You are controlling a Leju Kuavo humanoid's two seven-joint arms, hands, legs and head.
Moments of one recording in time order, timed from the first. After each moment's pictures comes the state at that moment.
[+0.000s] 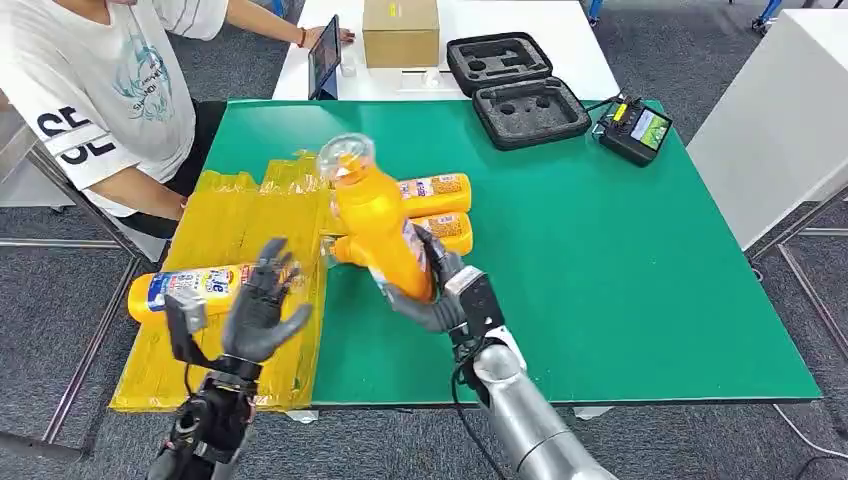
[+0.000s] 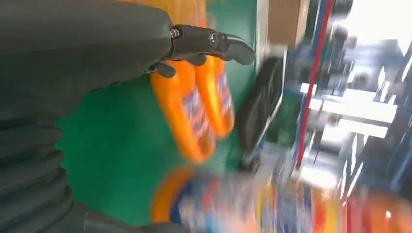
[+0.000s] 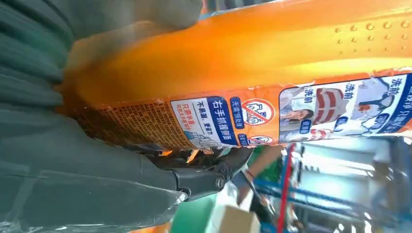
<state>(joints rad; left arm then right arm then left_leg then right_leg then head) -0.10 -0.08 -0.15 -1.40 0.33 -0.10 -0.45 -0.41 0.23 0.20 -0.87 0.09 -0.06 -0.70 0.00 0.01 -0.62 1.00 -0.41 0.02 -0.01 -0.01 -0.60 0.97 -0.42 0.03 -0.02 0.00</state>
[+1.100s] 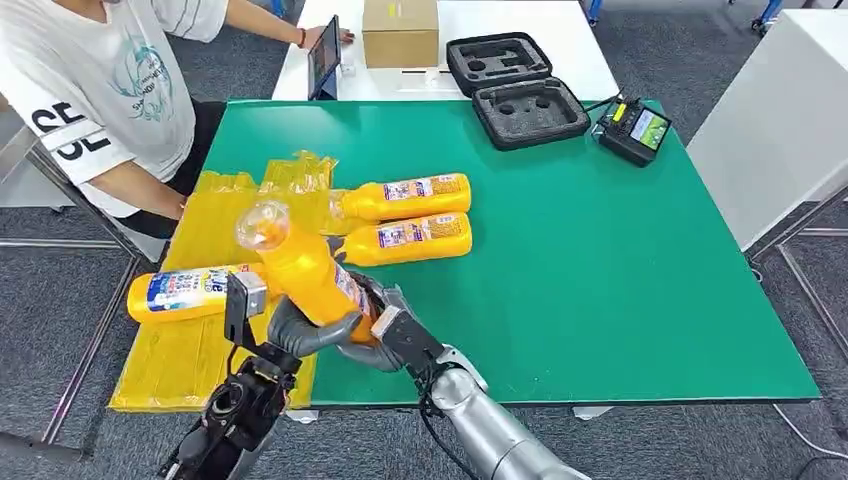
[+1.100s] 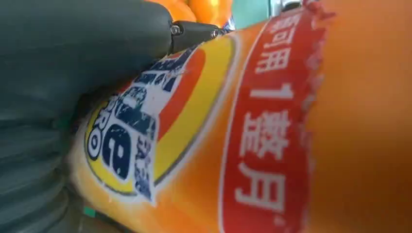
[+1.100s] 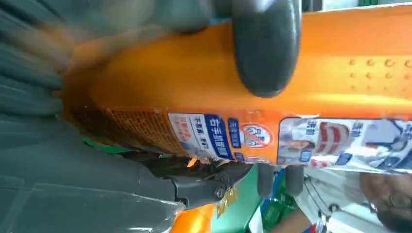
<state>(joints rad) -0.22 -0.05 -0.35 -1.28 0.41 -0.04 -0.43 -0.45 0.29 0.39 -0.68 0.21 -0.07 -0.70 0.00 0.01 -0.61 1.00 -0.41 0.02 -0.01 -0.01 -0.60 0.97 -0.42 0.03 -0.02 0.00</state>
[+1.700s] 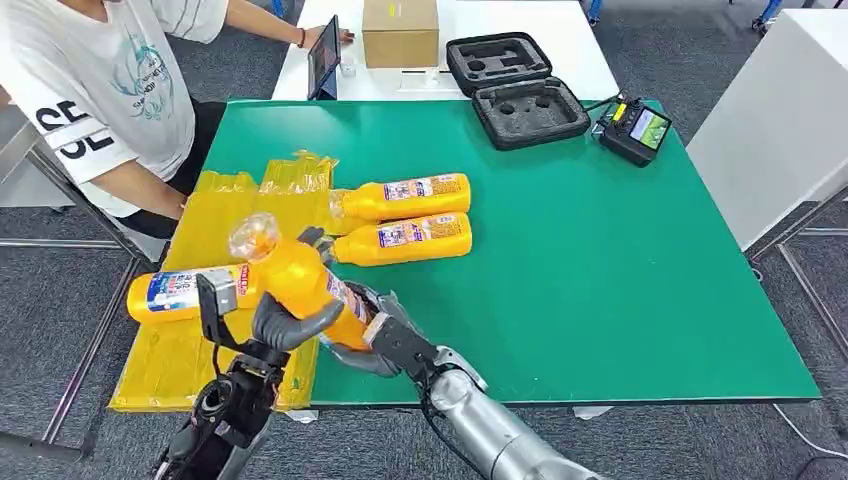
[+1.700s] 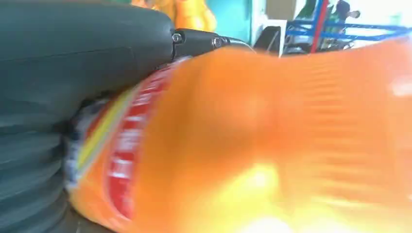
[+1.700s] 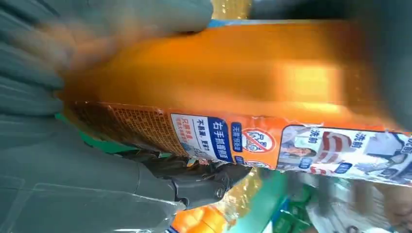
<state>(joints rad) -0.21 -0.03 -0.31 -1.32 0.51 0.00 -0.49 -0.47 0.29 0.42 -0.60 0.24 -0.08 -0.70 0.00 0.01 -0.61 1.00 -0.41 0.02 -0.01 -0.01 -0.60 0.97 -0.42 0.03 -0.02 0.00</state>
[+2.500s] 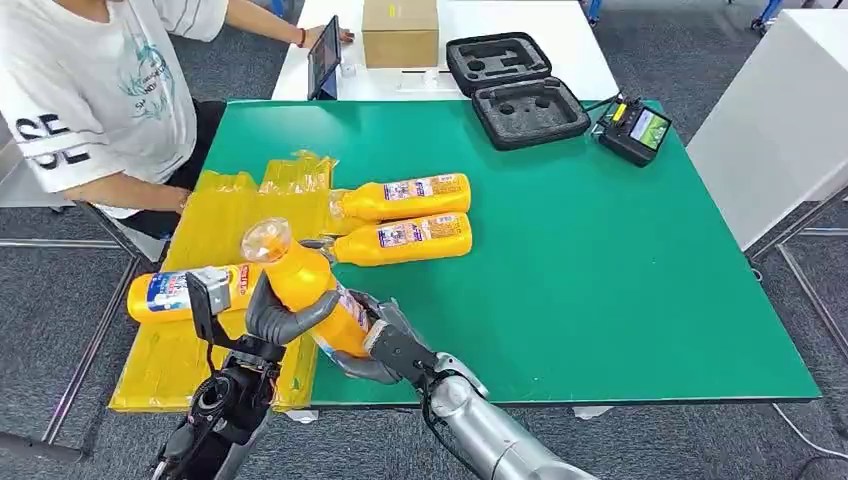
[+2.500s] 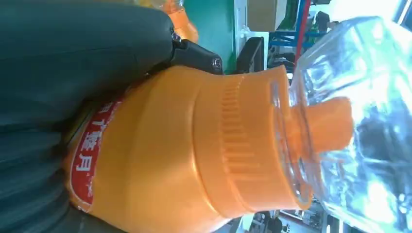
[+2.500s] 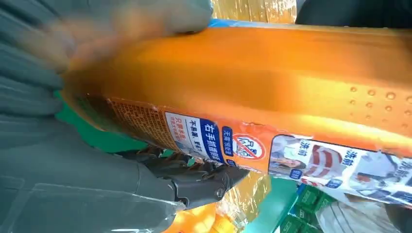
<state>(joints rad) -0.21 -0.03 -0.31 -1.36 0.45 0.02 -0.51 -0.47 0.29 0.42 -0.59 0.25 -0.10 -0.70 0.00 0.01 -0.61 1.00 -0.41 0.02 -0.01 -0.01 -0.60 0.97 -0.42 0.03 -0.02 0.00</state>
